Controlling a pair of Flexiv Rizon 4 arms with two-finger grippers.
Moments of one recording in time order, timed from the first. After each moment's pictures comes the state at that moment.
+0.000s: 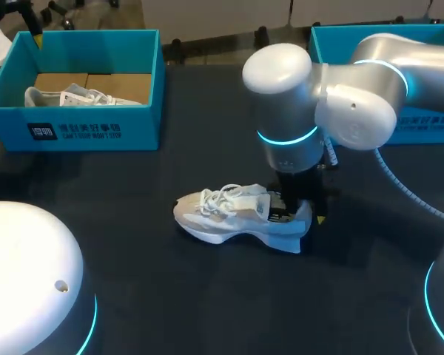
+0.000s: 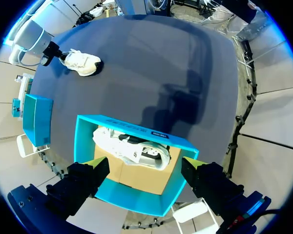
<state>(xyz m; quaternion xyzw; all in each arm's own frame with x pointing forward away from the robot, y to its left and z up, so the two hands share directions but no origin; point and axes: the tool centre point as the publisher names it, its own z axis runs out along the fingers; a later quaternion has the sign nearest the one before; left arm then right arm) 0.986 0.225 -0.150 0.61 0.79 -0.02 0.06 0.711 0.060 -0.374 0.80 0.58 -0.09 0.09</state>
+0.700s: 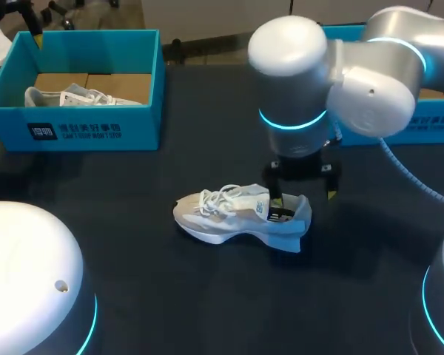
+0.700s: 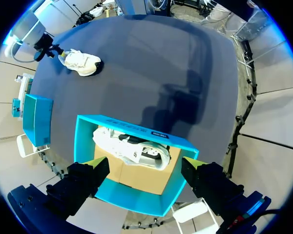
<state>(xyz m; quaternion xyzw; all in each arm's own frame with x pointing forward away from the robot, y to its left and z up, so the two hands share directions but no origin) 0.986 0.225 -0.150 0.61 0.79 -0.02 0.06 0.723 0.071 -0.316 0.69 0.72 -0.03 0.10</state>
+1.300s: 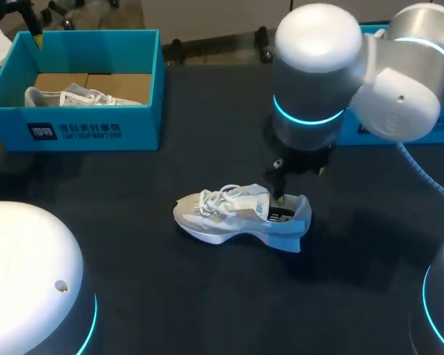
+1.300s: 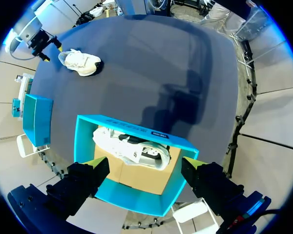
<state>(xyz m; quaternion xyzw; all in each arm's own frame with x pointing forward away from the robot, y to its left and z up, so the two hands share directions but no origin) 0.986 0.225 -0.150 0.61 0.79 -0.02 0.06 0.735 0.083 -0.286 0.45 0.89 0.02 0.10</state>
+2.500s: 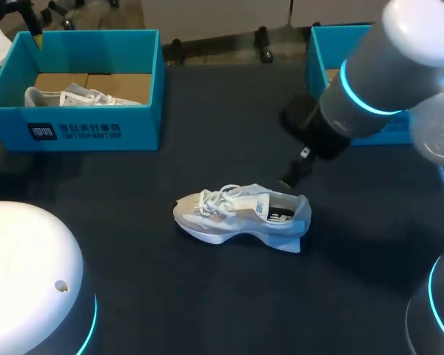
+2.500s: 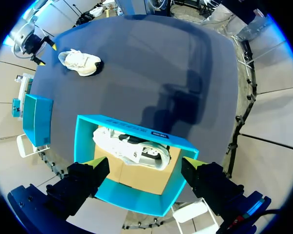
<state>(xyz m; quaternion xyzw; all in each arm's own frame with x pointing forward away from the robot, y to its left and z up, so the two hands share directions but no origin) 0.986 0.225 -0.150 0.61 0.79 -0.02 0.06 0.759 0.077 -0.264 0.27 0.94 0.17 0.09</state>
